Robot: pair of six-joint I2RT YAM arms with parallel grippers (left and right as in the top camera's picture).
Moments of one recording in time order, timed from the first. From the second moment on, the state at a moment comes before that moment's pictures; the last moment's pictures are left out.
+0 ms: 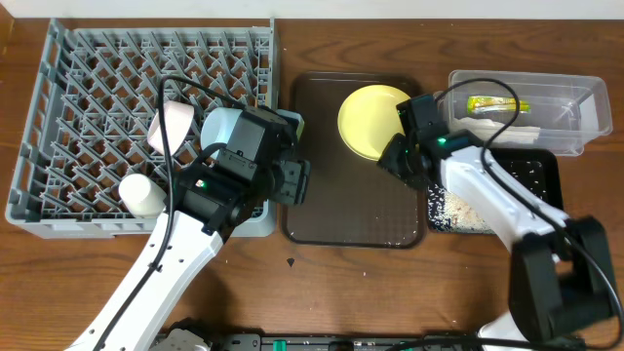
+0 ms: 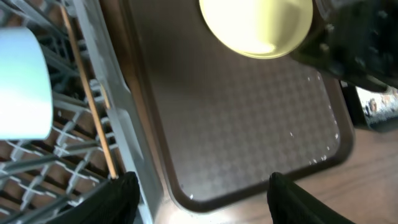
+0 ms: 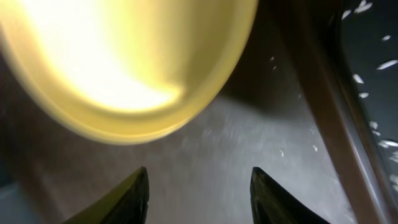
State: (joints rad) left arm -0.49 1.28 1.18 -0.88 0.07 -0.21; right arm 0.36 1.76 1.13 -0.57 -0.06 0.96
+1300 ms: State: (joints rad) left arm -0.48 1.28 1.18 -0.77 0.17 -0.29; right arm 0.19 1.44 1.12 -0.52 -0.27 0.53
